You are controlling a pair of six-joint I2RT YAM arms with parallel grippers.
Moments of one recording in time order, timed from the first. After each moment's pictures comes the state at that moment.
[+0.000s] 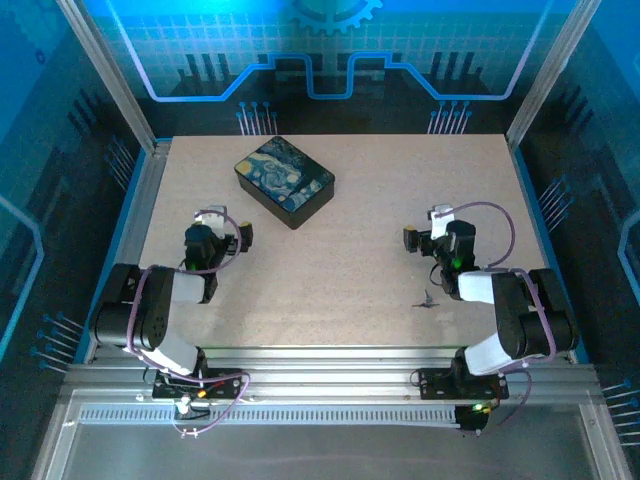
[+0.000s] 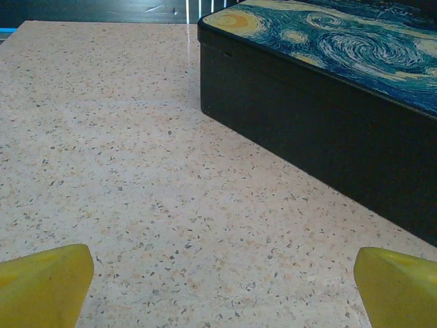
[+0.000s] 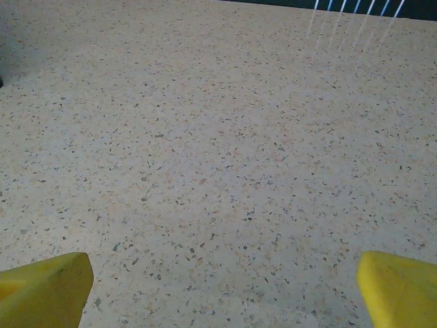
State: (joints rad) left arm -0.02 1.55 0.38 0.81 0.01 -0.06; right arm 0.07 1.50 0.42 0.63 -0.03 -0.06
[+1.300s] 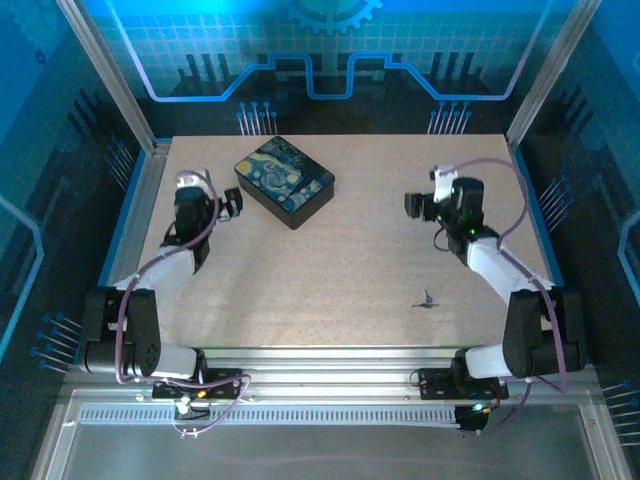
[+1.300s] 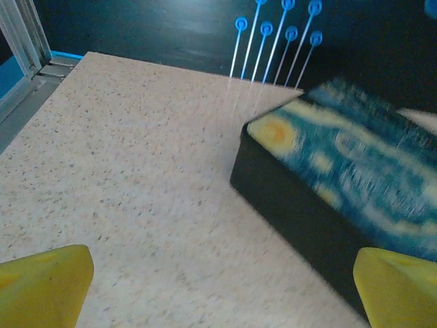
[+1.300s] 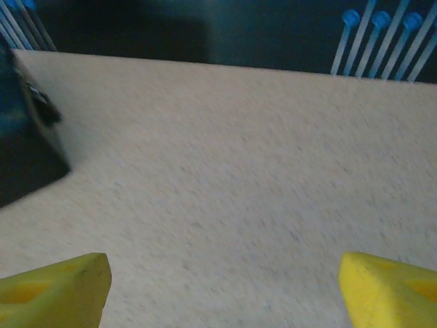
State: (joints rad) left arm -0.01 1.40 0.76 0.23 -0.10 -0.26; right arm 0.09 1.40 0.86 0.08 -0.13 0.00
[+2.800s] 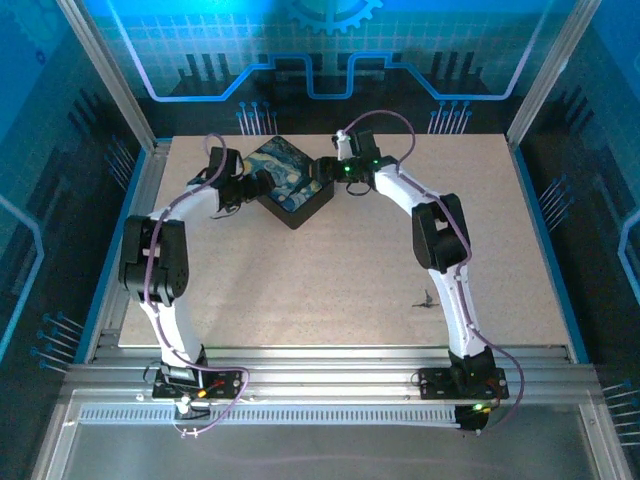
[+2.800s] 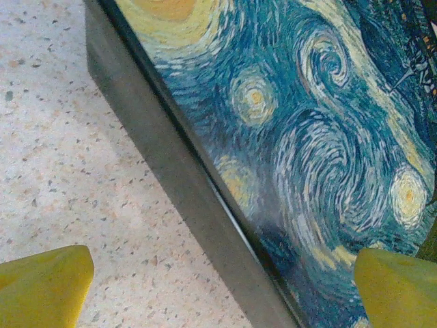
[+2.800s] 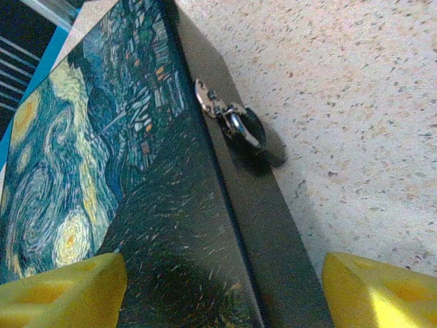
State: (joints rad) left arm -0.07 1.90 1.34 -0.30 0.18 -0.57; right arm 0.38 2.44 2.05 -0.31 -0.43 0.34
